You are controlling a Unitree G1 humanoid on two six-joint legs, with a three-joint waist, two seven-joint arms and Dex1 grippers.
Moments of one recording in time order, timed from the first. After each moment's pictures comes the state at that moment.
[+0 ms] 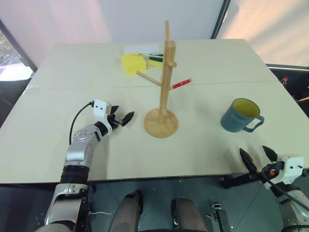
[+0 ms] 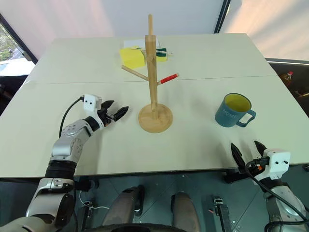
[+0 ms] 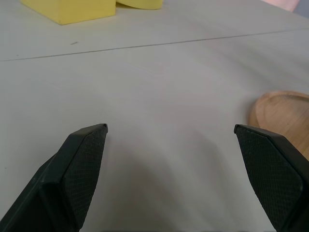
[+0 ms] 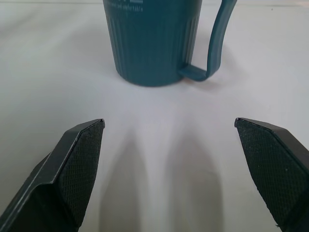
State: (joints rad) left arm -0.45 0.32 0.10 0.29 -0.30 0.27 -0.60; right arm 0.35 -0.39 -0.49 -0.15 0.44 0.01 0.56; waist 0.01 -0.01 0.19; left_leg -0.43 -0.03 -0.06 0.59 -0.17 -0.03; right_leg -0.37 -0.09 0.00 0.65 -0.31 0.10
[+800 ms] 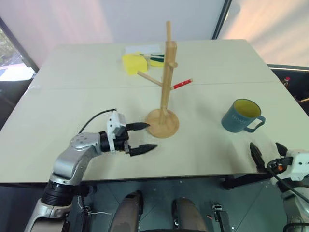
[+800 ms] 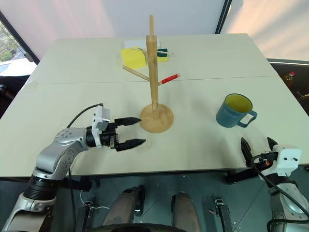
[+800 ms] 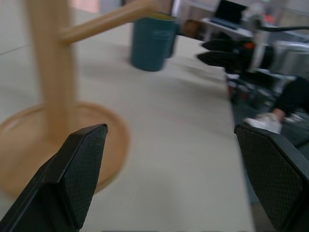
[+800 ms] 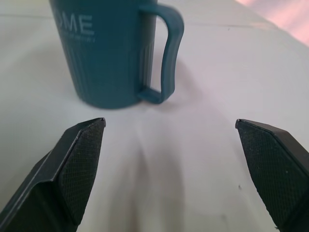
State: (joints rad) left arm -0.28 0.51 -0.11 -0.26 -0.53 0.45 -1.08; right arm 0.31 -0.39 -0.53 -0.17 0.43 0.04 0.42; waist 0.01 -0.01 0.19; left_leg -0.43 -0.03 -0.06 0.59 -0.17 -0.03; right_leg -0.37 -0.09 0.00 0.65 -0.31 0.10
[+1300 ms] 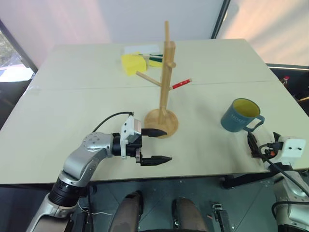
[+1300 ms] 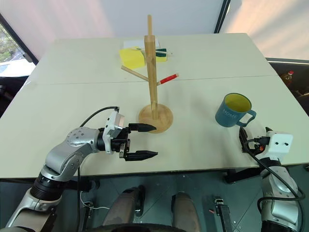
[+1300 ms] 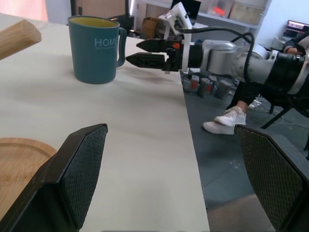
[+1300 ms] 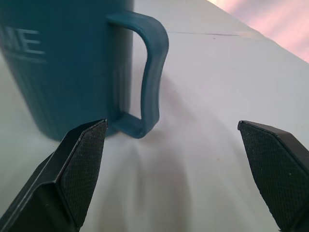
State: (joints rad) left arm -0.31 0.49 -0.20 -0.31 -0.53 0.45 -1.07; right arm 0.11 -0.40 -0.49 -0.01 0.33 0.04 0.33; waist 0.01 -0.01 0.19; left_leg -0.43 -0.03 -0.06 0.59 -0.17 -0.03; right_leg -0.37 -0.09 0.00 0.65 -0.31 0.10
